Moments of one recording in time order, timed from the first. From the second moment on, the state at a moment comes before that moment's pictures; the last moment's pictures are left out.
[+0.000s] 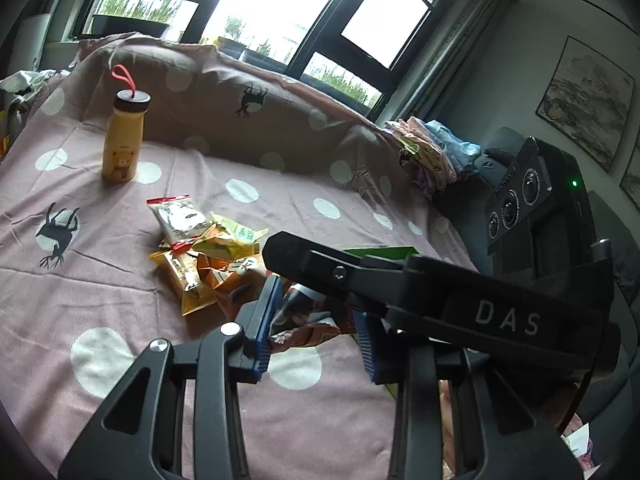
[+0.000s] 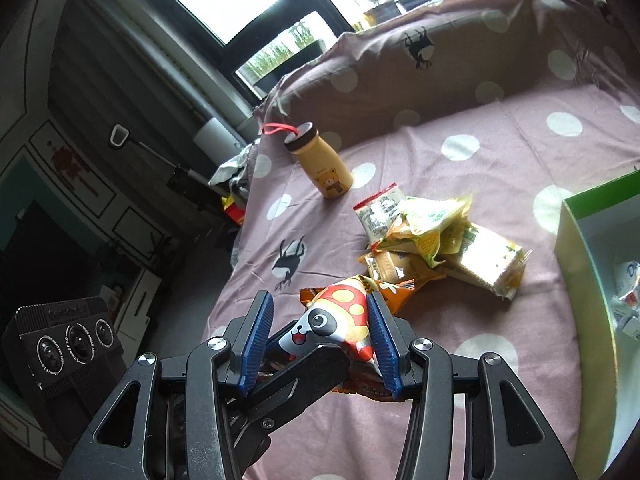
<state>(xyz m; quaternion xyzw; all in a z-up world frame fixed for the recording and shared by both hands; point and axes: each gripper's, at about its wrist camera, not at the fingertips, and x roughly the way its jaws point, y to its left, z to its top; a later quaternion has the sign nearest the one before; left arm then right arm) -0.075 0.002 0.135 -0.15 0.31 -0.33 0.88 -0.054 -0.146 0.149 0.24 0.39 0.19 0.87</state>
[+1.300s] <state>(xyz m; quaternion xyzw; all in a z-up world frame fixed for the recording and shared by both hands) -0.068 -0.218 0.140 -0.06 0.34 -0.57 0.75 -0.139 -0.354 0.157 0.36 0.32 -0.08 0.88</state>
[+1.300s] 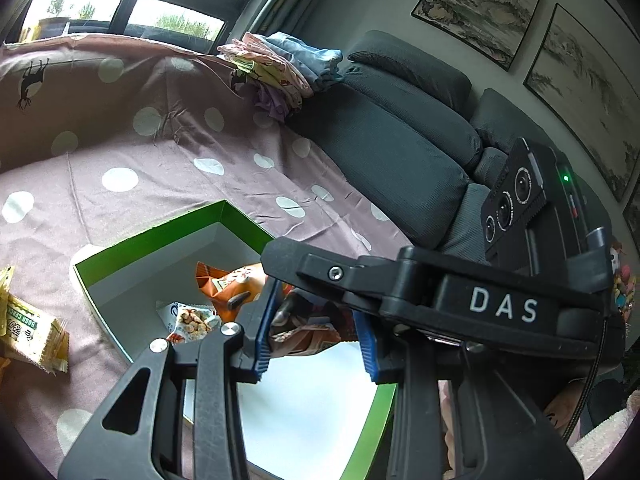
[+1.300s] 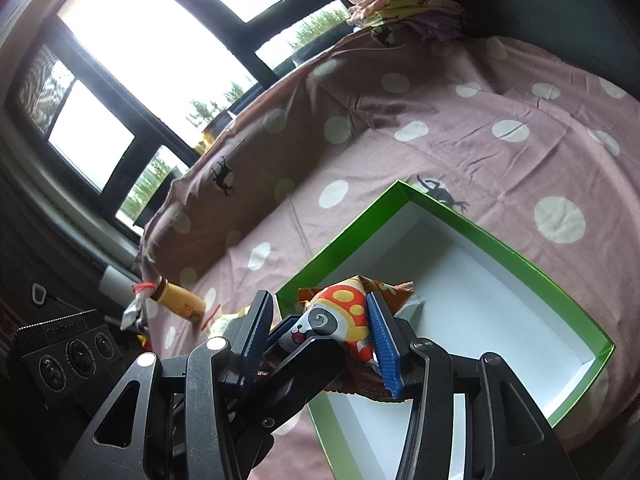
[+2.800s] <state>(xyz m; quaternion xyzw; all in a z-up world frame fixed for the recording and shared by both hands) -0.060 -0.189 0.128 -0.08 0.41 -0.52 0.75 -0.137 -0.366 0.142 0.35 0.35 -0.19 0.85</state>
